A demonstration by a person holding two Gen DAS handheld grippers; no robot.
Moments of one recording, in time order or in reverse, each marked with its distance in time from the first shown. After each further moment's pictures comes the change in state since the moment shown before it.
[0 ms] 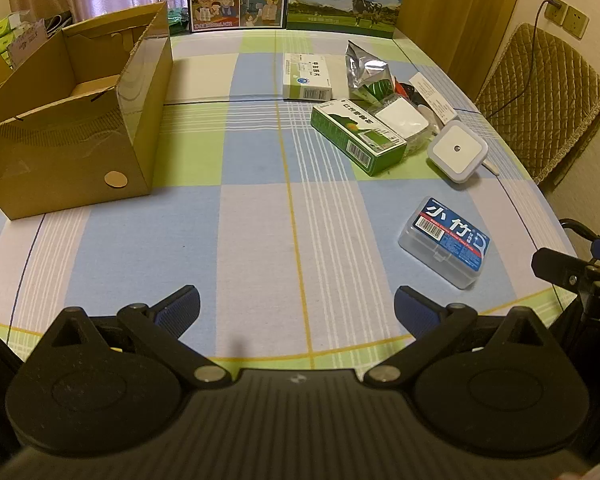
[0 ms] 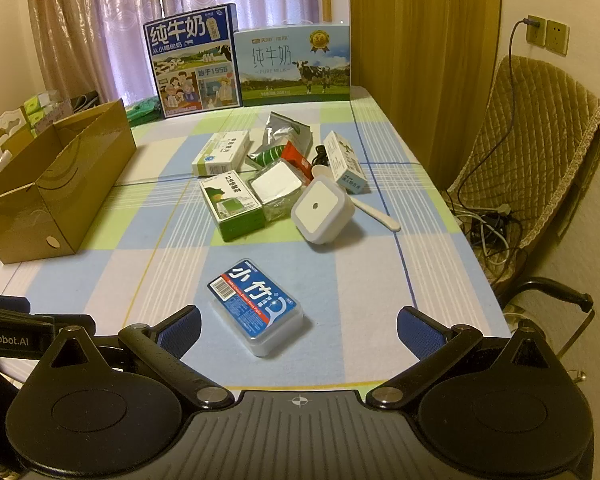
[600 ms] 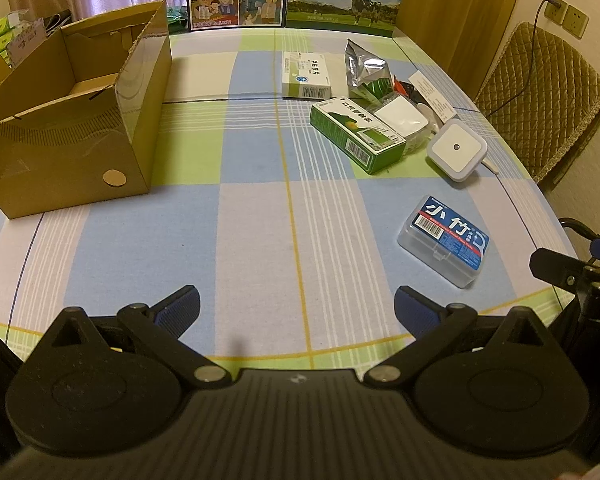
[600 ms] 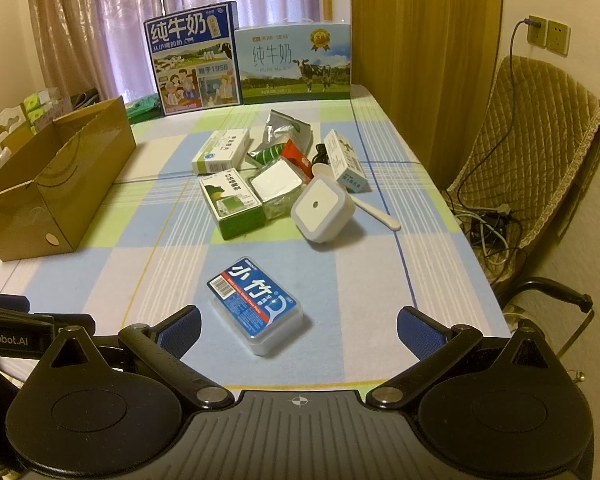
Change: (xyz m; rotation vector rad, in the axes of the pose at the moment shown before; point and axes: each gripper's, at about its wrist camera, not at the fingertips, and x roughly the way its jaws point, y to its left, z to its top) left arm 0.001 0.001 -0.001 -0.002 0.002 -0.001; right arm 0.001 0.000 0.002 -0.002 0.002 -0.001
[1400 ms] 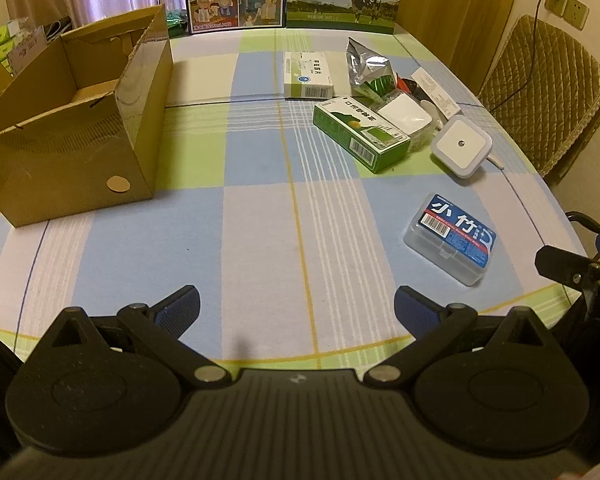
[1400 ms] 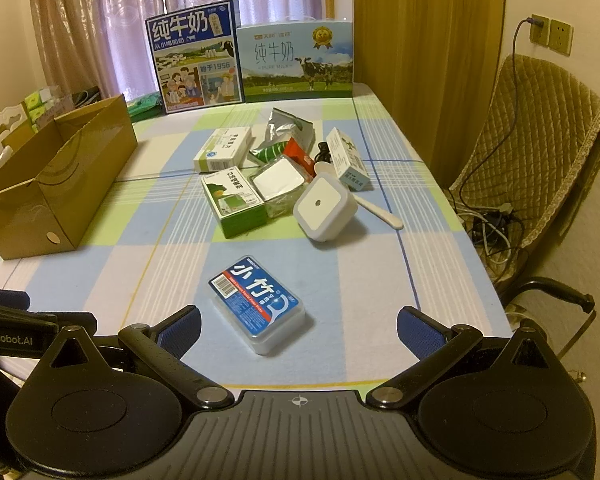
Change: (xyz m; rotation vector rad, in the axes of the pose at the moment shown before) left arm 0.002 -0.002 0.001 0.031 0.002 0.029; right arm 0.003 0.002 0.000 -0.008 0.008 -0.002
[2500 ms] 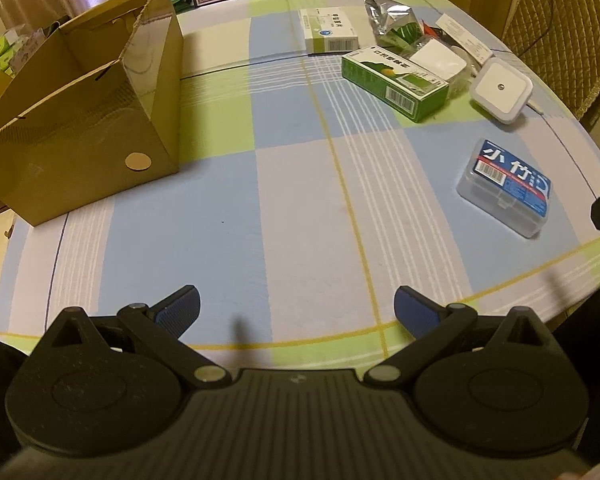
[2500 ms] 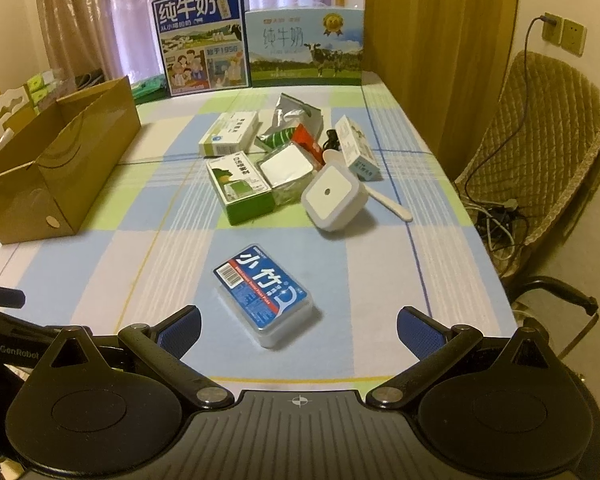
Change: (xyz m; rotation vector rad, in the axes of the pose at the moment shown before) left arm 0.027 0.015 -0.006 0.063 0.112 0.108; right arm 0.012 0.008 0.006 -0.031 0.058 0.009
